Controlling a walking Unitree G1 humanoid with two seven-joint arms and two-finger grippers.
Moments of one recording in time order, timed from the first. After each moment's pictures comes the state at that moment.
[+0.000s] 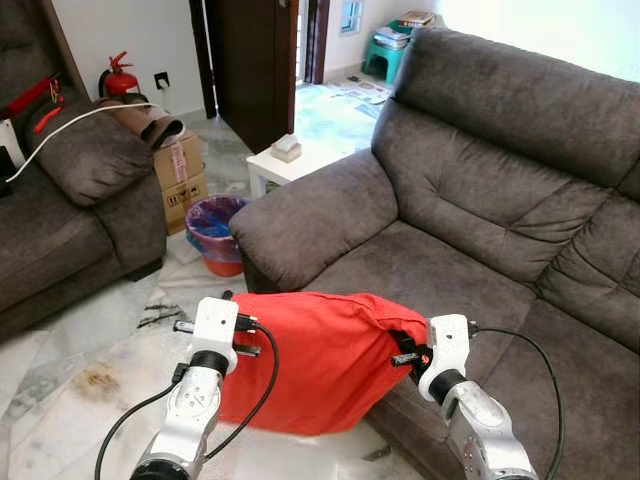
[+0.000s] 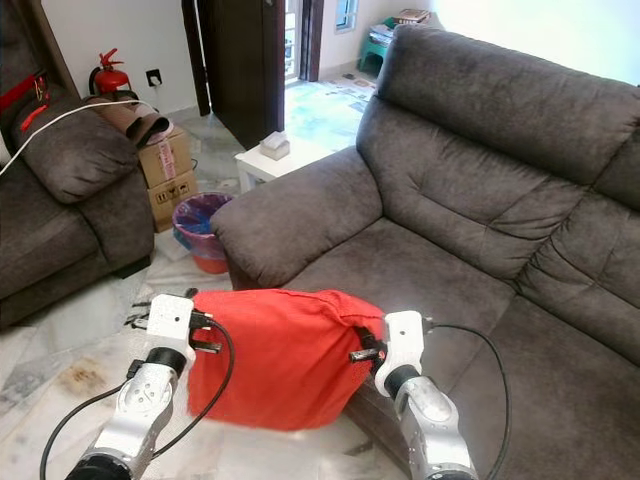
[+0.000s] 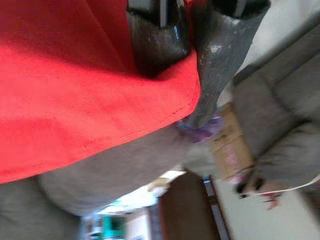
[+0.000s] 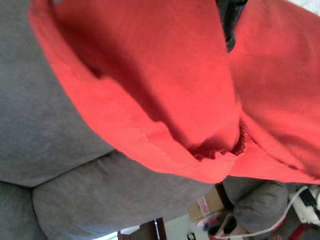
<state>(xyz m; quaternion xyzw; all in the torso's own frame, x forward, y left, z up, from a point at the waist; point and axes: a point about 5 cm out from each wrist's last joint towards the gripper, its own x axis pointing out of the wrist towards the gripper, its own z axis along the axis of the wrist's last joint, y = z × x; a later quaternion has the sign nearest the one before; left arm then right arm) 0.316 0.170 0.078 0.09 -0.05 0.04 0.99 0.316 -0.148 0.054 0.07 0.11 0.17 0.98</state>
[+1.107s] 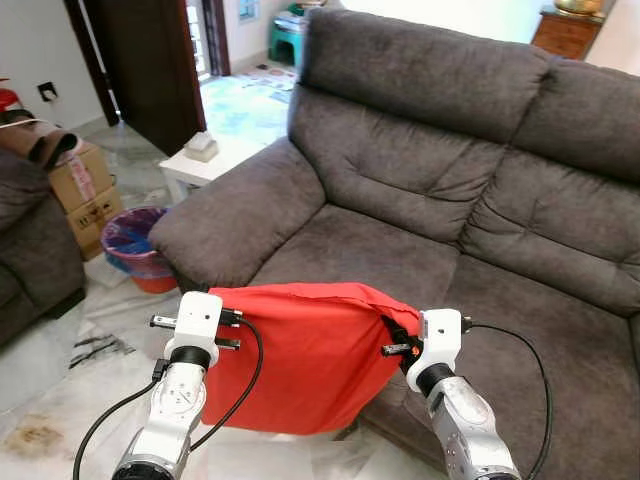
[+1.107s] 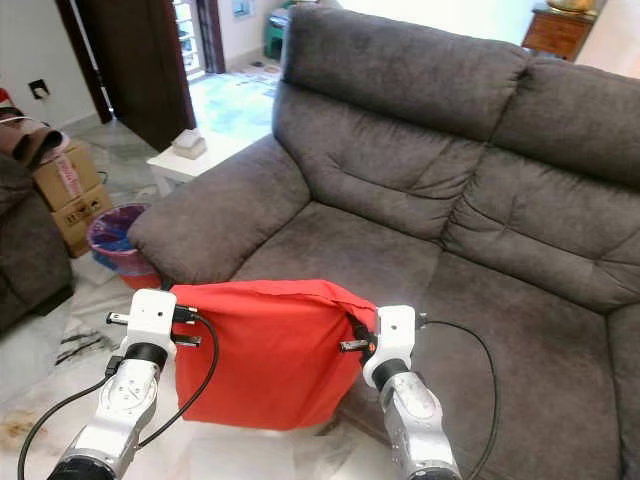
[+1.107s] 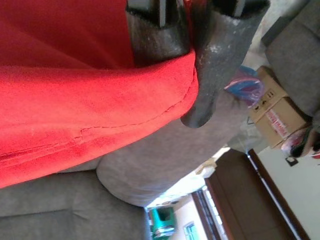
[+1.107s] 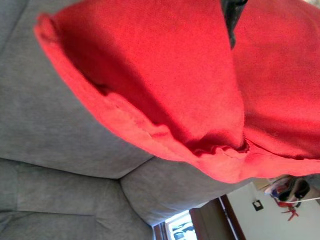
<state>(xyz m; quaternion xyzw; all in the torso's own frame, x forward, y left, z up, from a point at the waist) 0.314 0.182 0.088 0.13 -0.05 0.05 0.99 0.320 -0.137 0.061 0.07 0.08 0.16 0.98</state>
